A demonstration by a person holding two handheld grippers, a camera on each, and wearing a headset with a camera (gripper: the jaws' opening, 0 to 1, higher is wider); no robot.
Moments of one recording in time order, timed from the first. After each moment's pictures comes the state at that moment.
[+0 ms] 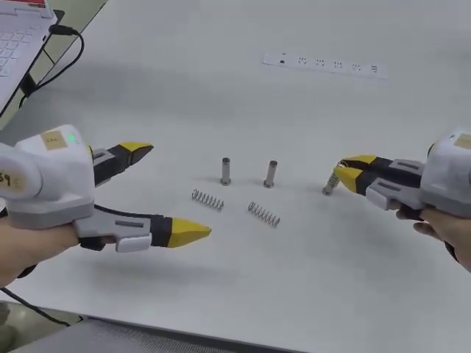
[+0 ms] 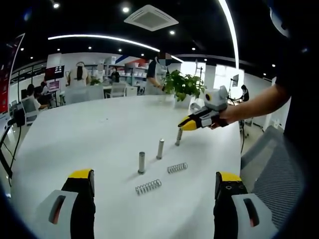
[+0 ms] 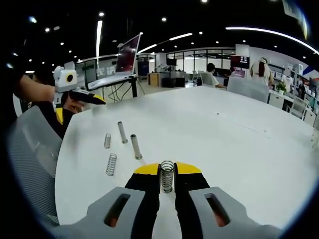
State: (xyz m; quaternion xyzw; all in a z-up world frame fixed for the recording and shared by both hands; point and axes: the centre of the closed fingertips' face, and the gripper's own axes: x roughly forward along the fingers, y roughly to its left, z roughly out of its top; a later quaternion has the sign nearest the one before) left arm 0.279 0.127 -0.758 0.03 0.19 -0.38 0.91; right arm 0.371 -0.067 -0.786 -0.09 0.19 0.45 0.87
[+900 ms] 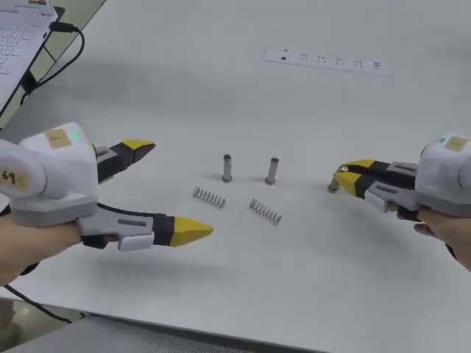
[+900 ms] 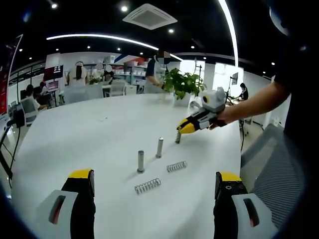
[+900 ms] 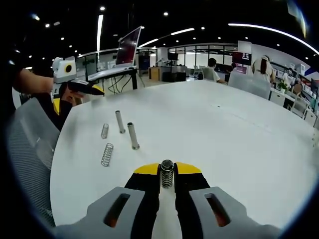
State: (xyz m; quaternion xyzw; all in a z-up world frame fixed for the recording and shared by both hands) left arm 0.278 0.126 -0.761 0.03 0.19 -0.38 0.90; right arm 0.371 -0.070 -0.804 -0.11 0.21 0.45 0.86
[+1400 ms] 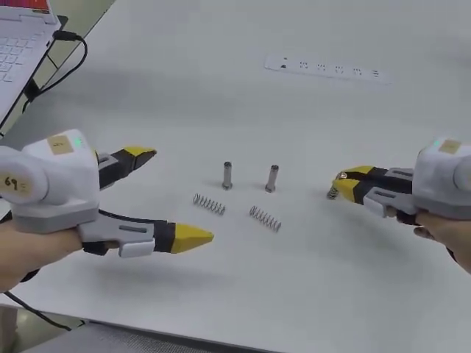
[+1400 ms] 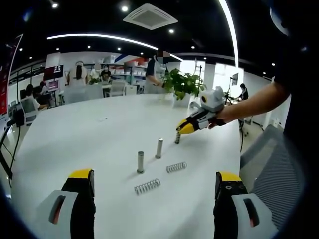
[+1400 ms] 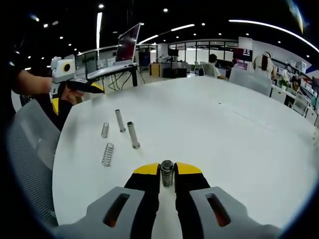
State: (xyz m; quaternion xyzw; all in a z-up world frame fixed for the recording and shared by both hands) left arm 0.278 0.126 -0.758 0.03 0.19 -0.38 0.90; right arm 0.371 -0.069 -0.804 -0.11 0.23 0.45 0.85
